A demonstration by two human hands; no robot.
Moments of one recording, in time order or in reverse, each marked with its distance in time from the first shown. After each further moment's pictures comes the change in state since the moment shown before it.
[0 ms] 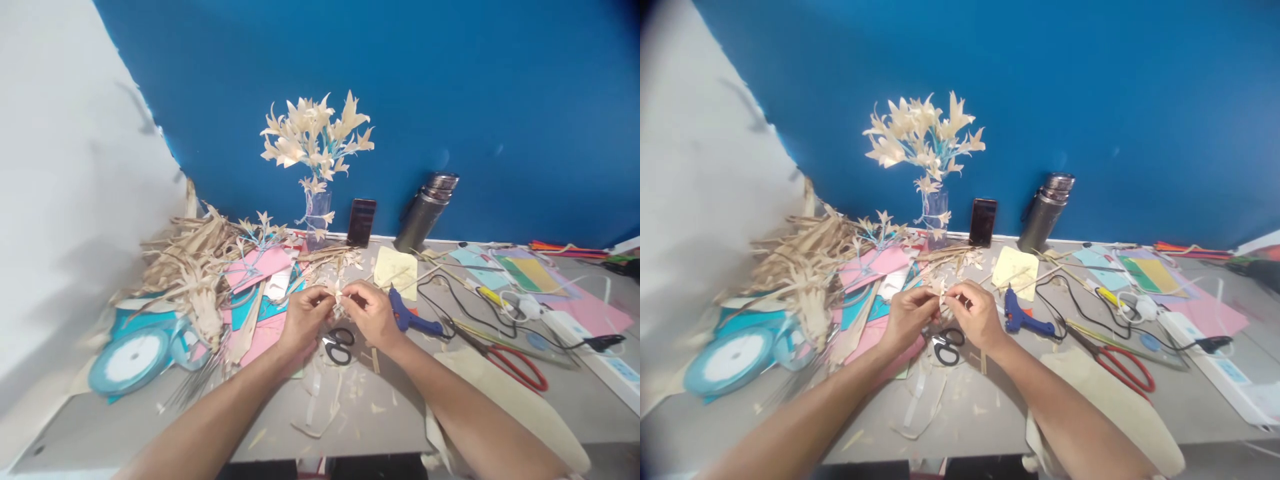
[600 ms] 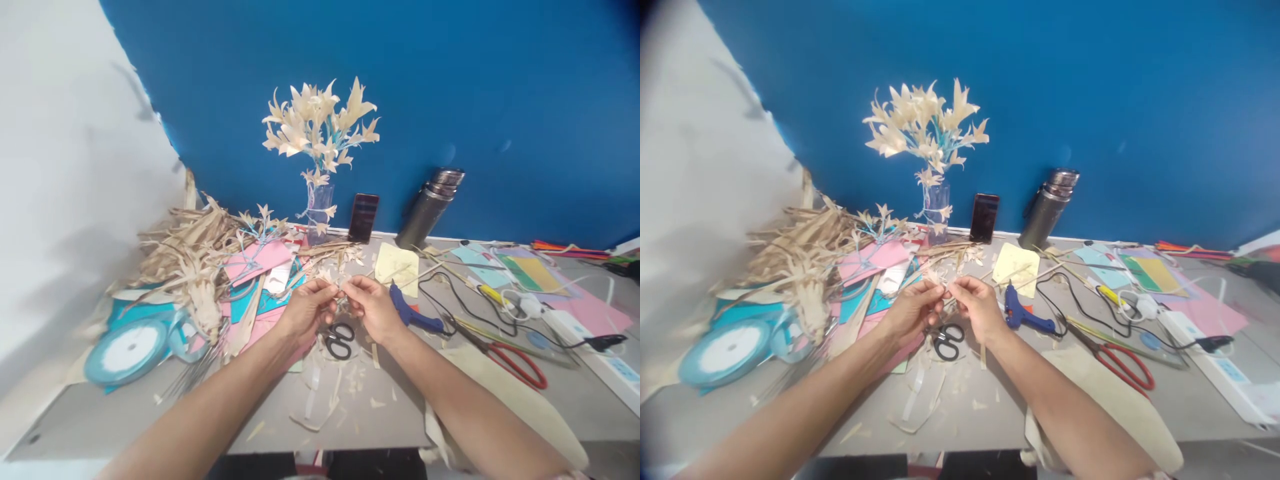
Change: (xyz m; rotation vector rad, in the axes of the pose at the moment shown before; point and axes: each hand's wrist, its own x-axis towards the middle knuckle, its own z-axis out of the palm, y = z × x) left_hand 0.007 -0.006 -0.003 -0.529 -0.134 -0.377; right_hand 0.002 0.007 0.009 0.822 0.054 0.700
